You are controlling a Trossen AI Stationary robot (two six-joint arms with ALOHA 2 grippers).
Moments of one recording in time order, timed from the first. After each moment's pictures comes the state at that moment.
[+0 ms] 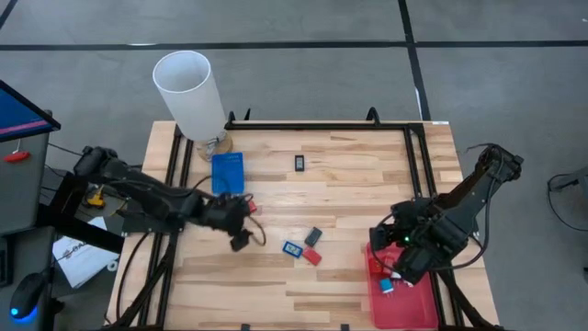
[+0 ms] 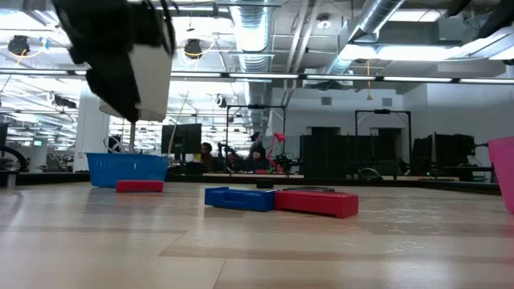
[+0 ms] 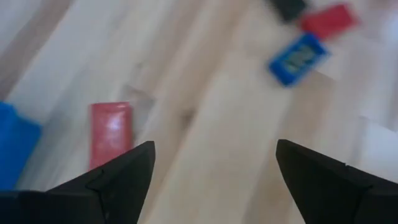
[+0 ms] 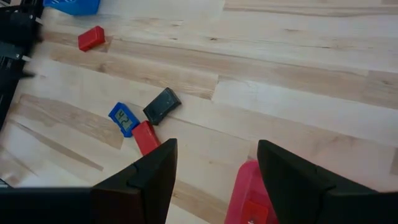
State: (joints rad) left arm -0.33 1.27 0.82 -0.62 -0.31 -0.73; right arm 0.81 1.36 1.25 -1.36 0.63 2.12
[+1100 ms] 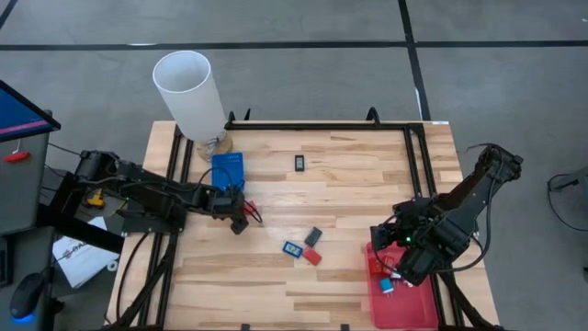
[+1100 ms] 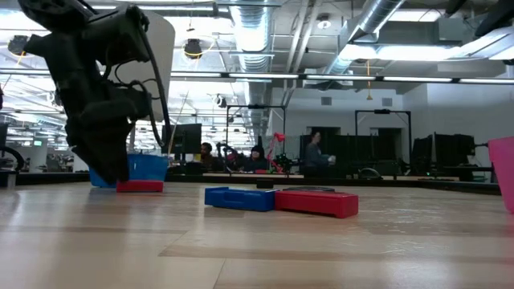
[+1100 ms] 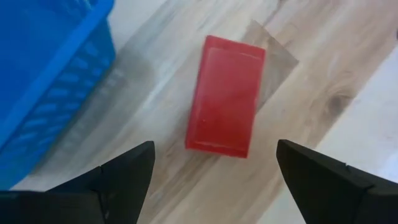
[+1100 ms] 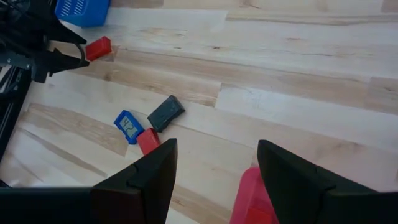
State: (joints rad) left arm -0.10 1.29 0.51 -0.40 -0.26 -0.80; right arm 0.83 1.36 1.25 -1.37 0.68 2.16
